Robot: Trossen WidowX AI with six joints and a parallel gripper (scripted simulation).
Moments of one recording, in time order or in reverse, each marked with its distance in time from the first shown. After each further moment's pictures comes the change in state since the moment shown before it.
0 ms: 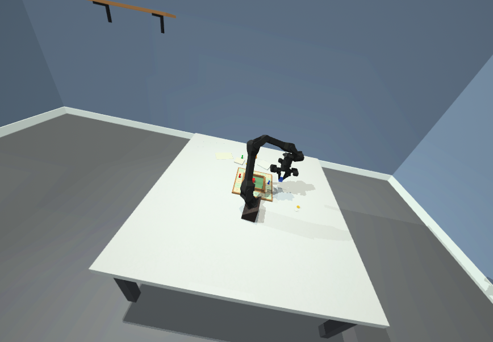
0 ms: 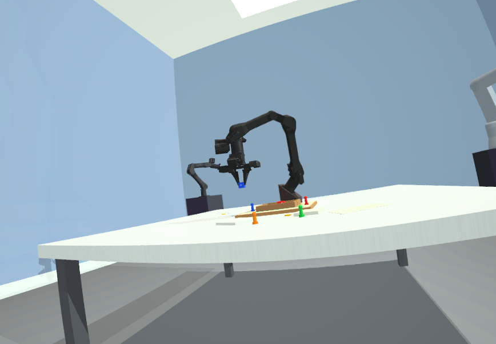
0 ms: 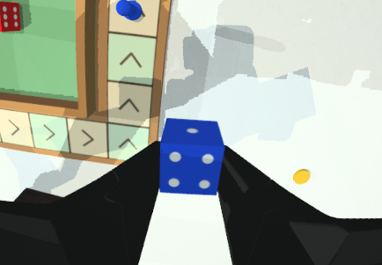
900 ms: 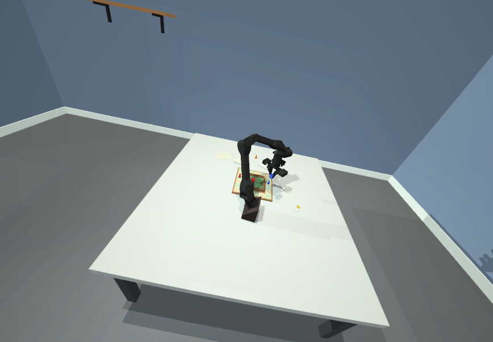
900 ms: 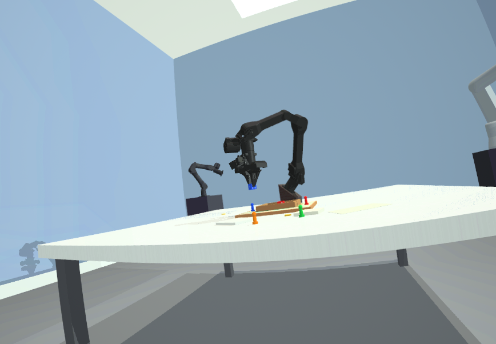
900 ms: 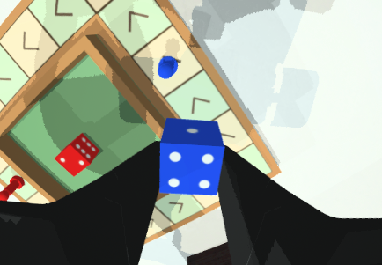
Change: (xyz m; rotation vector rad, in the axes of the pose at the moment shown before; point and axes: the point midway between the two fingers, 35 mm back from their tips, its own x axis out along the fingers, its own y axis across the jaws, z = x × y) arm 0.014 0.058 0.036 0.759 -0.005 -0.007
